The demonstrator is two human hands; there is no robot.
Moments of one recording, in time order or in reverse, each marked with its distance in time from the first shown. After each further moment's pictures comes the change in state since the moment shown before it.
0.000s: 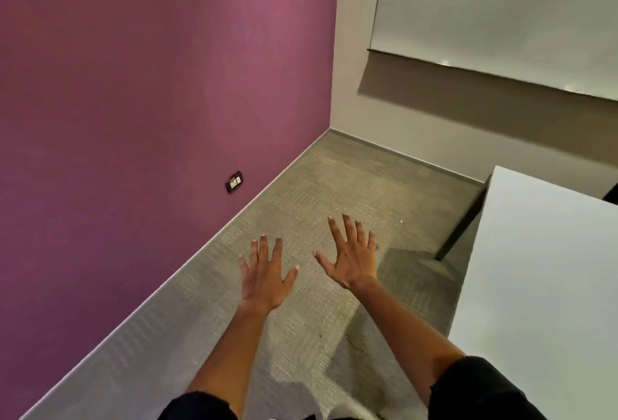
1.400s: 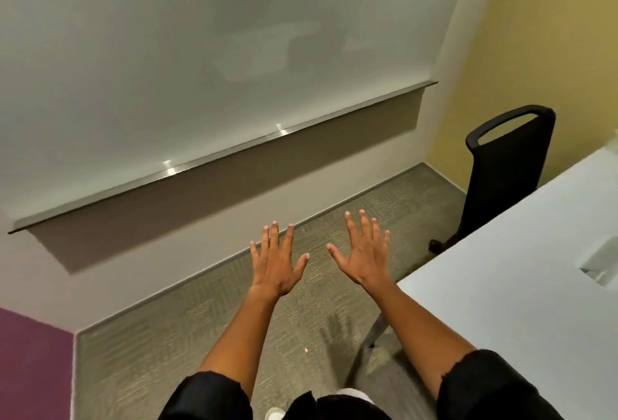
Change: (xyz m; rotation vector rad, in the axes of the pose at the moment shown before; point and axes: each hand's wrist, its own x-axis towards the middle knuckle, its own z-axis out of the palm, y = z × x) left_hand 0.825 0.666 0.068 0.179 -0.278 1.139; right_hand 0.583 0.583 -0.140 0.030 0.291 1.166
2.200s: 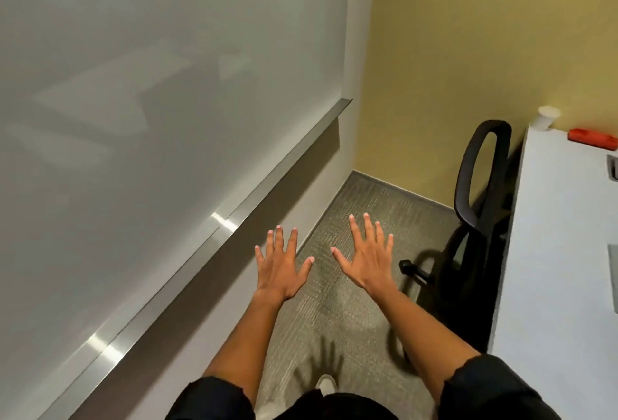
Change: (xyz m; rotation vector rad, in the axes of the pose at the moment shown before) left_hand 0.508 0.128 -0.008 0.094 -0.175 0.463; right_hand 0.402 0.127 -0.007 0.030 0.076 0.509
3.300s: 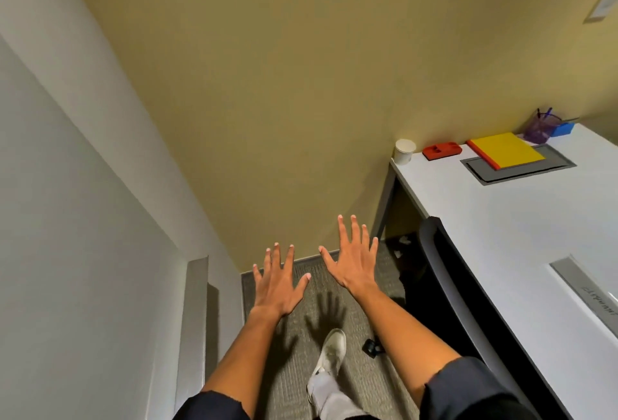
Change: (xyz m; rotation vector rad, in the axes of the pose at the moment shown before) left_hand 0.600 0.259 -0.033 0.105 -0.250 0.722; right_hand 0.480 0.197 -0.087 0.093 0.219 0.779
